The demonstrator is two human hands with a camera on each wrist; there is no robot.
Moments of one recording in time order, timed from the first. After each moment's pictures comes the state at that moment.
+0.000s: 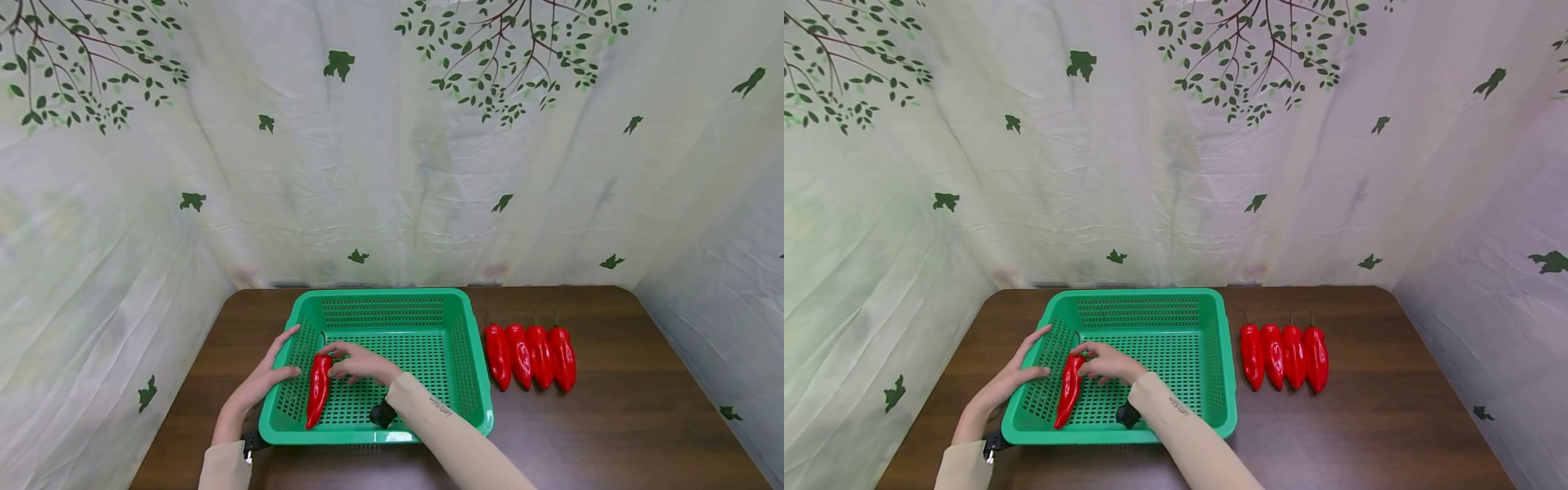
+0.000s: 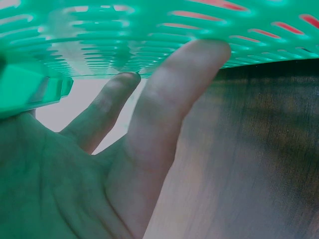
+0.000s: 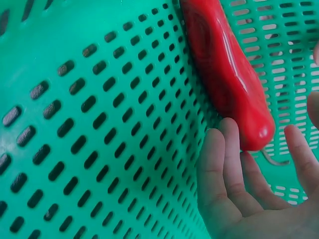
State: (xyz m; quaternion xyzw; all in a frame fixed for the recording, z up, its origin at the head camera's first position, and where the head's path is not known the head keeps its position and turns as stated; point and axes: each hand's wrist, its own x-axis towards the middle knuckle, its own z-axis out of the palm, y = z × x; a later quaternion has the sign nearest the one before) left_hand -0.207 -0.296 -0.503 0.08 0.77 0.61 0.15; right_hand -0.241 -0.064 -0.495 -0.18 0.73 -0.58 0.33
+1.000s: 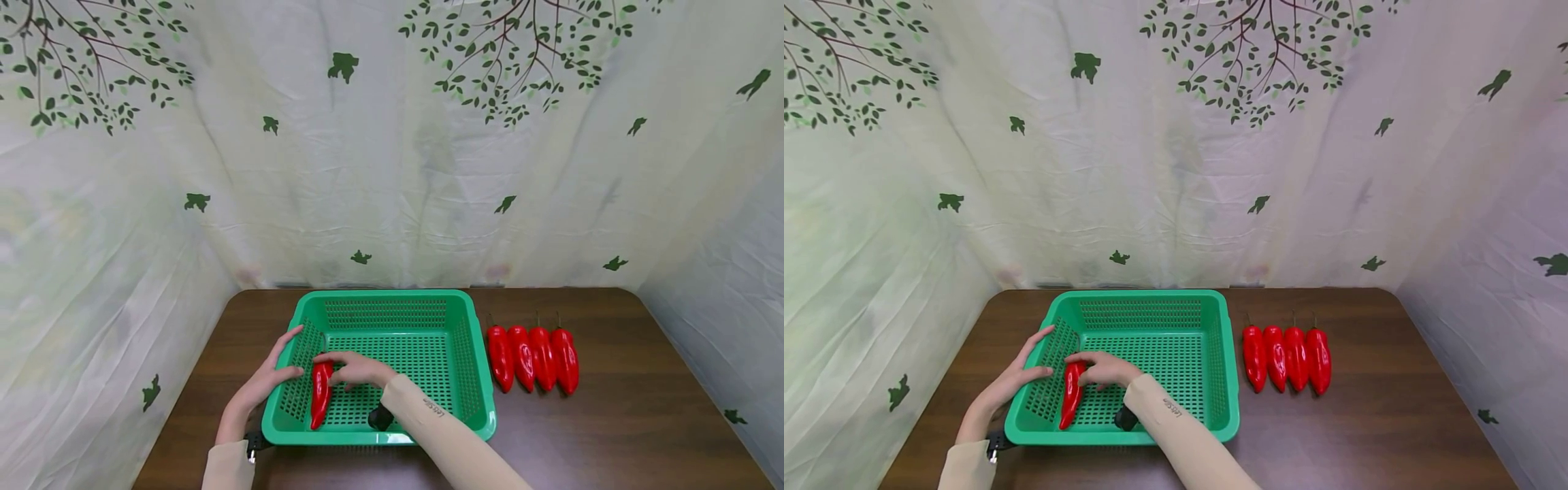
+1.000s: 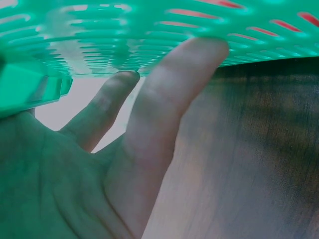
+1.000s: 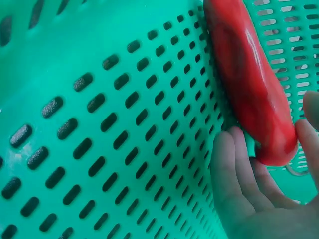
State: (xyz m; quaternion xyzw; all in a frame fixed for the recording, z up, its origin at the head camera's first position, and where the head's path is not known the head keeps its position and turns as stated) left_hand -0.206 -0.296 -0.502 0.08 0.77 0.61 0.15; right_hand -0.240 -0.074 -0.499 -0.21 0.75 -0.53 0.34
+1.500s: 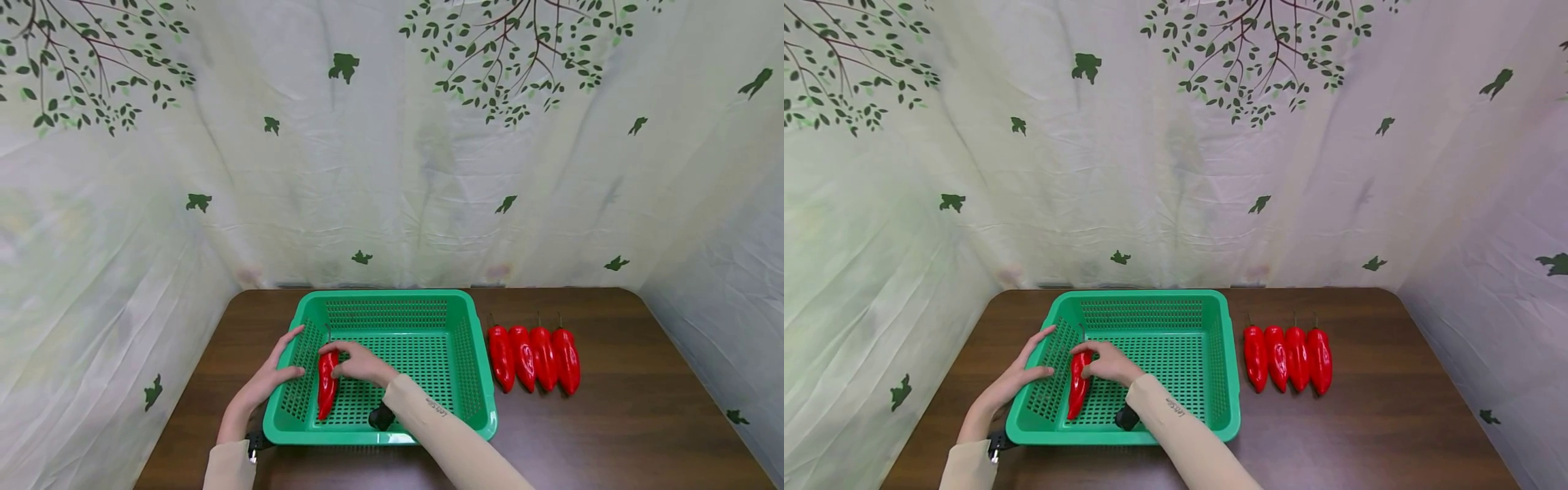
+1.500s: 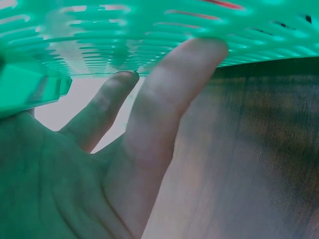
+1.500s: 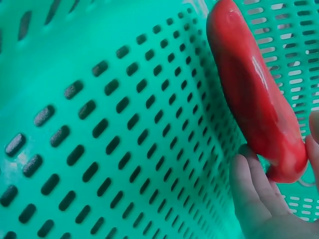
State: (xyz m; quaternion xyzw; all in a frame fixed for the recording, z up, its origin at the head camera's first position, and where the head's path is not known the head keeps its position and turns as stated) left_hand -0.206 -0.296 -0.503 0.09 0.78 0.60 0.15; right_hand -0.244 -0.076 -0.502 -0.21 0.76 -0.56 0.25
